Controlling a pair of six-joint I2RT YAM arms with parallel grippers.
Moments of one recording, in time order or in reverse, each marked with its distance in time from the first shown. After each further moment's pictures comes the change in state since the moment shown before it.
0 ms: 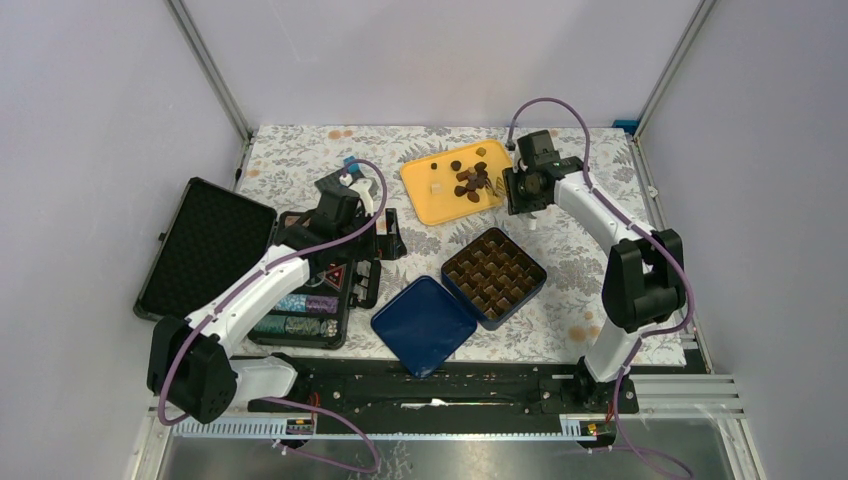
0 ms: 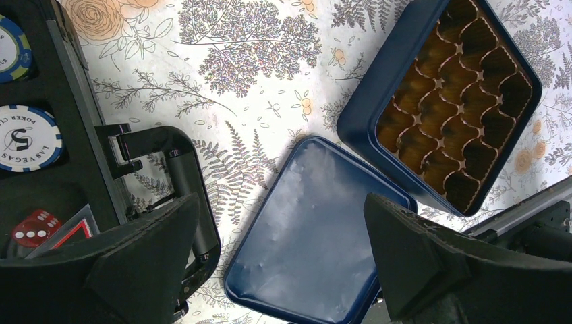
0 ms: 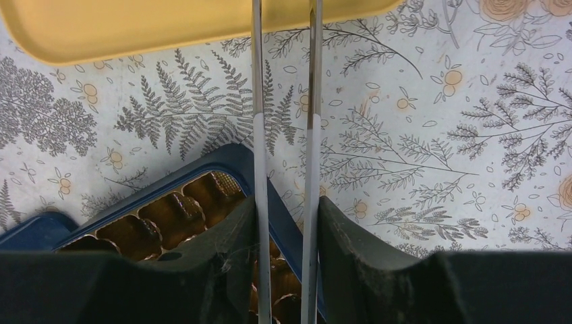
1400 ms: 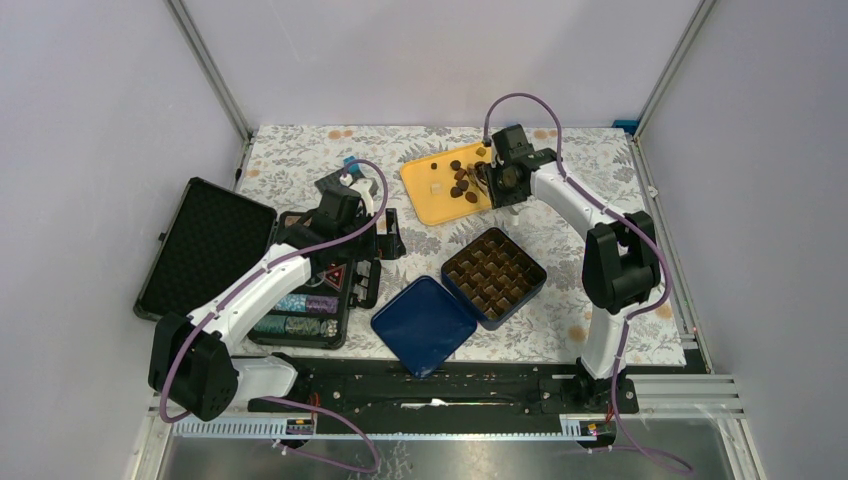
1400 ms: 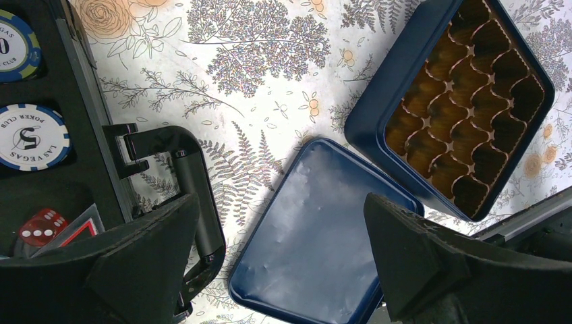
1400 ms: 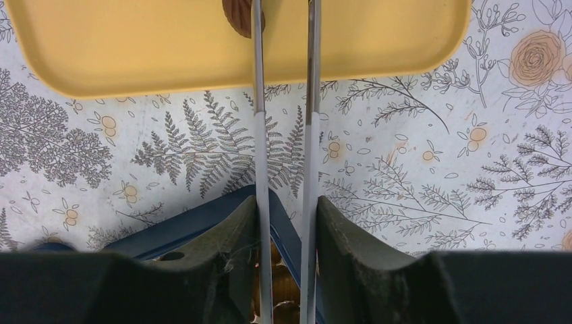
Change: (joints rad) left arm 0.000 0.015 0.002 -0.002 -0.020 0.002; right arm 0.084 0.163 0.151 -0.002 0.053 -0.026
